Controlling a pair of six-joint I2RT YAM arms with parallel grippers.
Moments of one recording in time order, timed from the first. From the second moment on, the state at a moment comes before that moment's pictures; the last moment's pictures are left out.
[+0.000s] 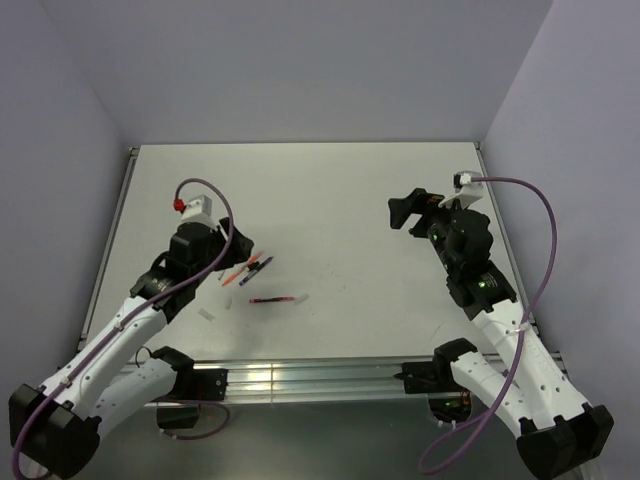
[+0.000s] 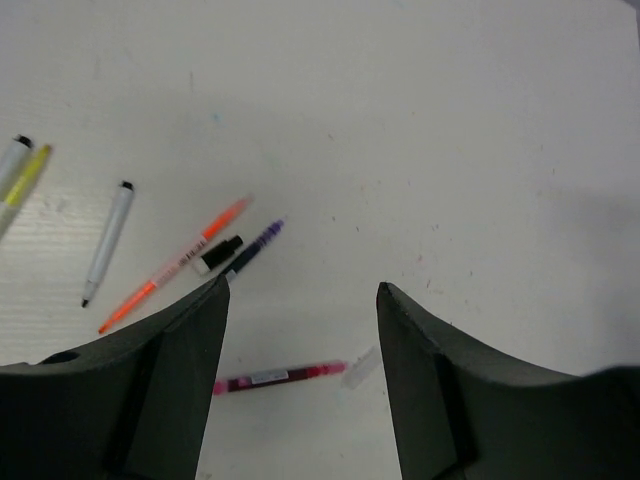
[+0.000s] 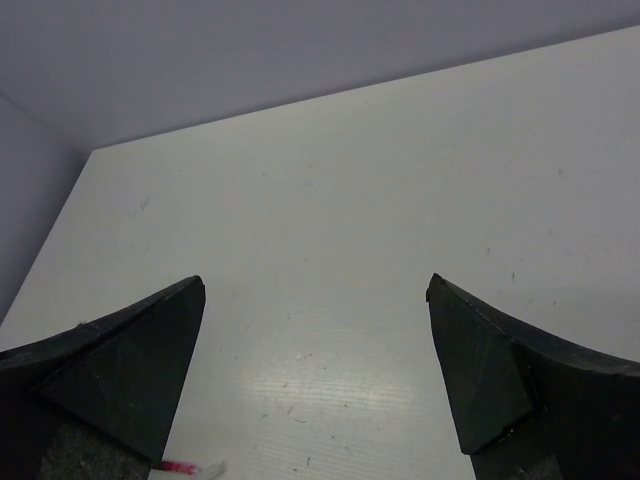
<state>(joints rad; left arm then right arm) -0.43 0.88 0.70 -0.30 -0.13 -0.64 0.32 0.76 0.75 -0.12 0.13 0.42</state>
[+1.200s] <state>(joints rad) -0.94 1.27 0.66 -0.28 -0.39 -0.68 0.32 0.77 0.75 -0.12 0.08 0.41</state>
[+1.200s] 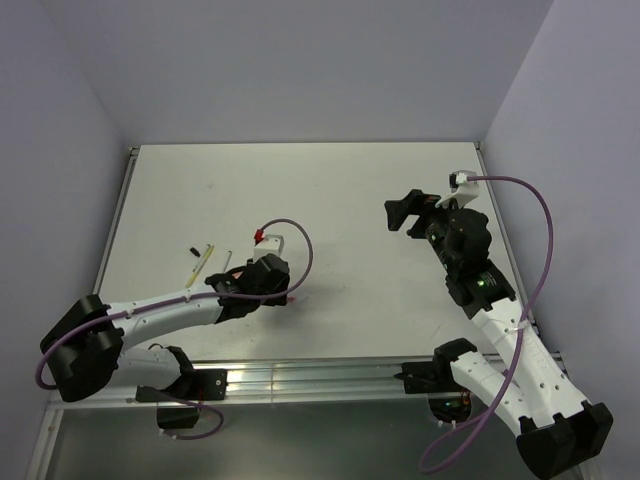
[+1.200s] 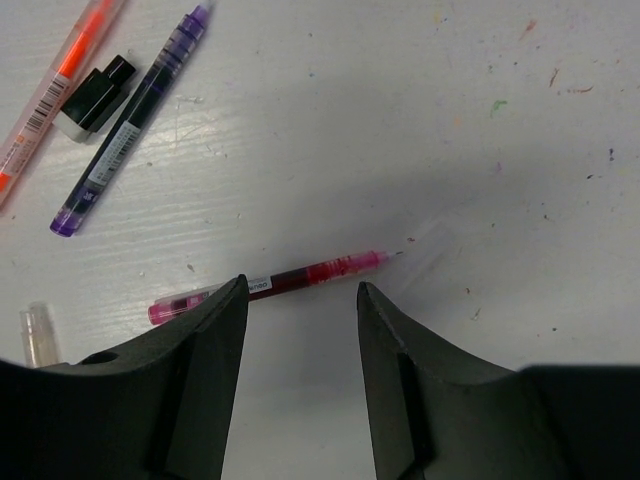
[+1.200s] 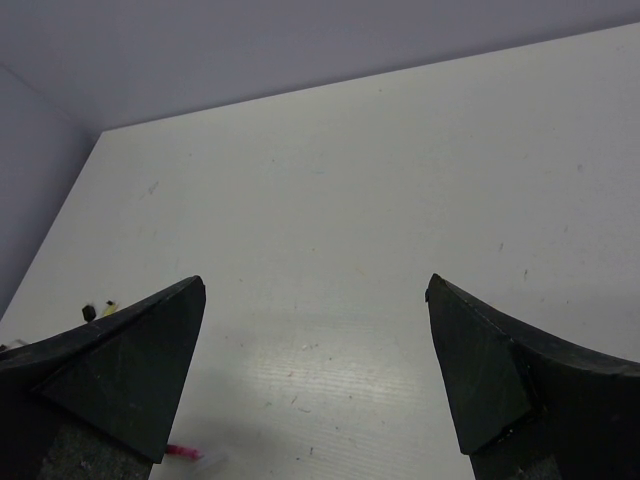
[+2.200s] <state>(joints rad) -0.94 1.39 0.69 -0.34 -0.39 -0.66 0.32 0.77 0.75 -0.12 0.07 0.41</state>
